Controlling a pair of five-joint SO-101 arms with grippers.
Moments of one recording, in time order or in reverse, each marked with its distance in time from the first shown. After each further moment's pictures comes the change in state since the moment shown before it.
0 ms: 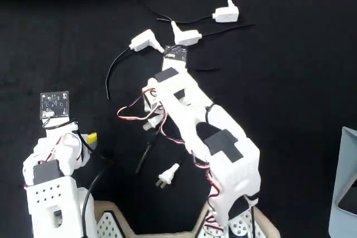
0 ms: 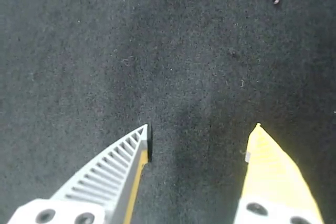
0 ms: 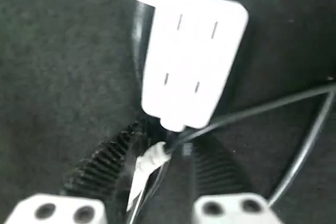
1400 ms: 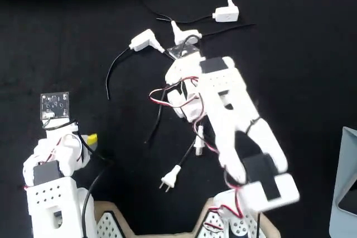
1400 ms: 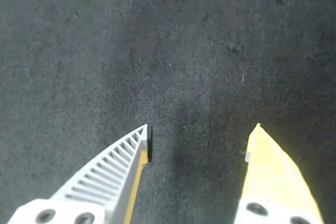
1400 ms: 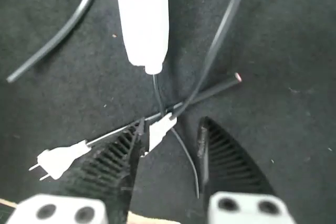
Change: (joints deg) left arm 0.0 0.0 0.9 0.0 -0.2; right arm 14.7 -25.5 9.6 18.5 51.4
